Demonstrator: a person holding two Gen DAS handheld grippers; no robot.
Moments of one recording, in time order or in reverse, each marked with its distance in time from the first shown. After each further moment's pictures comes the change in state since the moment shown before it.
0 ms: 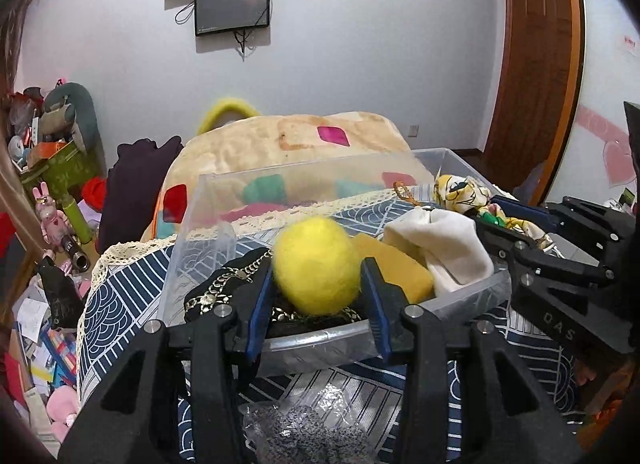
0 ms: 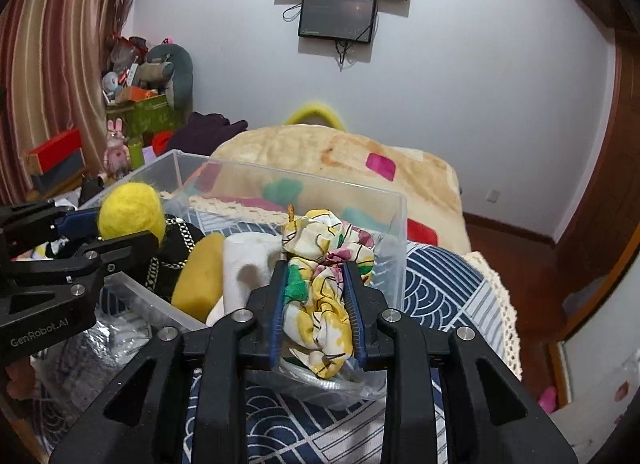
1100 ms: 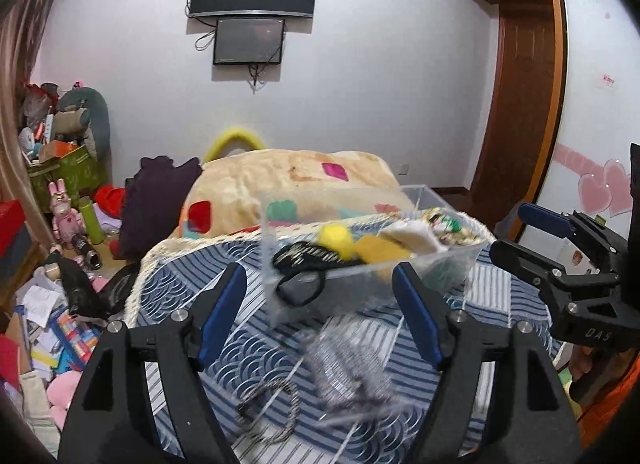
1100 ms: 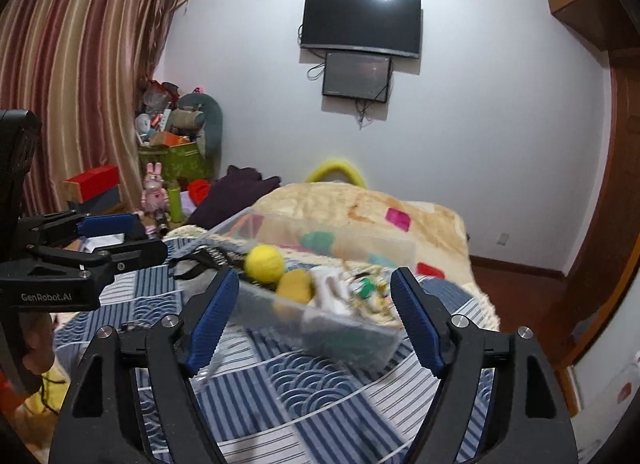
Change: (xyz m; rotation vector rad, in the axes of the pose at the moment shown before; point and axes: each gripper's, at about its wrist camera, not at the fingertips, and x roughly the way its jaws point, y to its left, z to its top) left arm -0.123 0.047 -0.033 -0.055 -0.131 -0.036; right arm -0.083 0.029 0.000 0.002 -0.189 0.087
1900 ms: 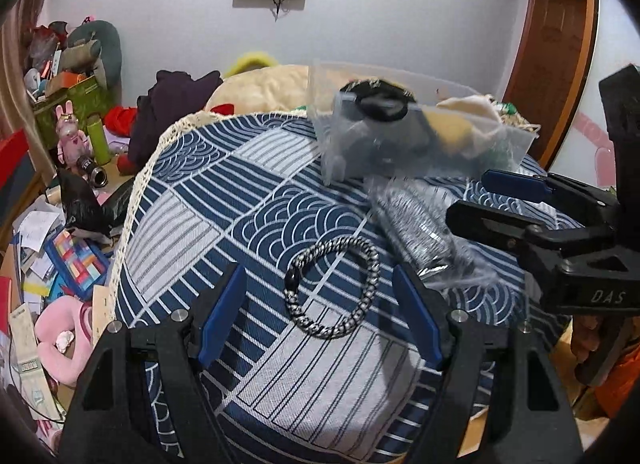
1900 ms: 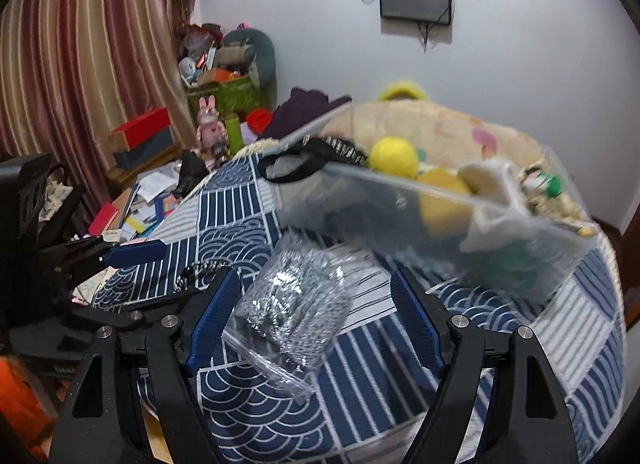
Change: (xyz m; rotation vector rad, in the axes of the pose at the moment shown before) left arm 0.032 0.046 -0.097 -0.073 0.224 0.015; right arm 0.074 0.071 -0.049 0.033 0.264 0.216
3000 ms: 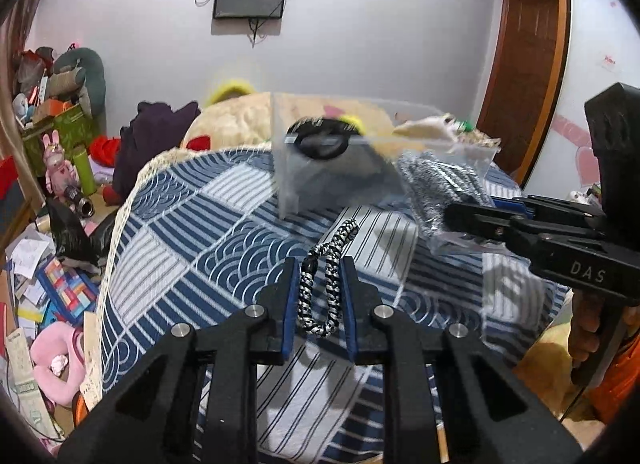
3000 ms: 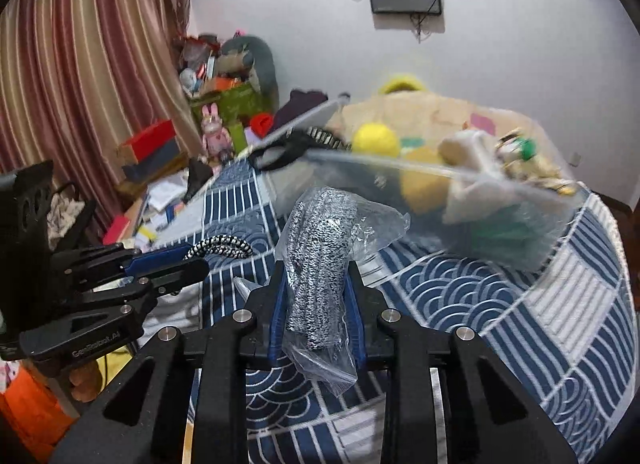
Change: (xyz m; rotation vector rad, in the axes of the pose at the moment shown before) left arm -0.024 -0.032 0.012 0.056 -0.103 -0.054; right arm -0.036 -0.025 -0.012 0.076 -0.034 0.048
